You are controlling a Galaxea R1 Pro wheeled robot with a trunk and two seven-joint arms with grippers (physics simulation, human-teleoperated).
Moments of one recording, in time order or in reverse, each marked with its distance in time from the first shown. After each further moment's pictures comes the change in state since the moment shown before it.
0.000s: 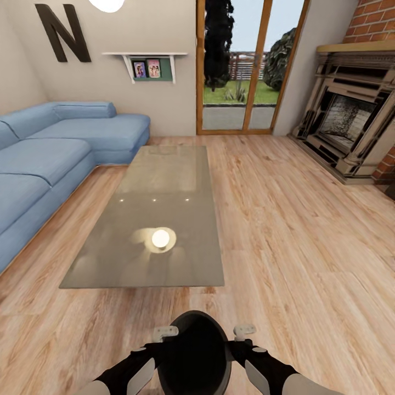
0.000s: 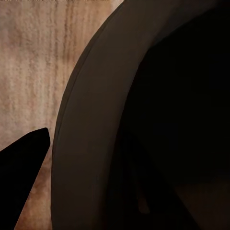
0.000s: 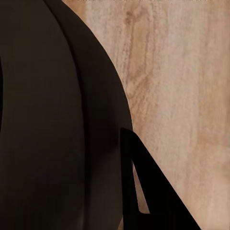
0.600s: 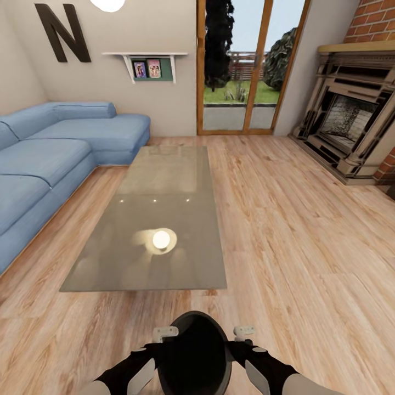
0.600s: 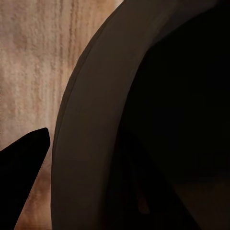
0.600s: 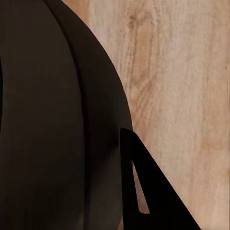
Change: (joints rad) left arm 0.000 -0.002 0.000 0.004 0.002 0.001 0.000; right arm 0.000 -0.001 0.002 0.000 -0.001 0.005 0.000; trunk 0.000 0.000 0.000
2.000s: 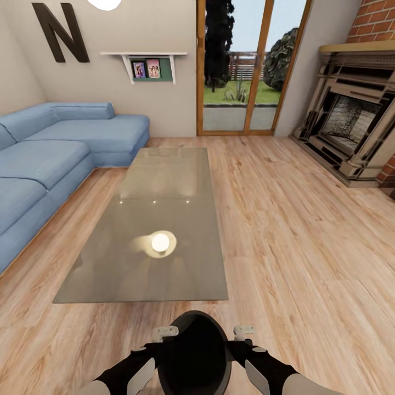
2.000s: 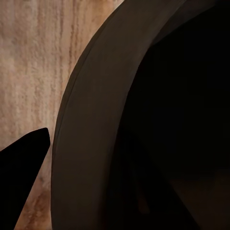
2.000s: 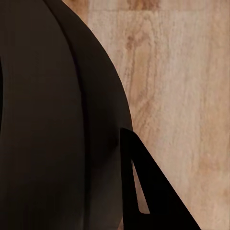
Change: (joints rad) left arm 0.000 0.002 0.000 -0.005 -0.002 0.000 0.000; right arm 0.000 0.001 -0.003 0.000 0.001 -0.004 0.000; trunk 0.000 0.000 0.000
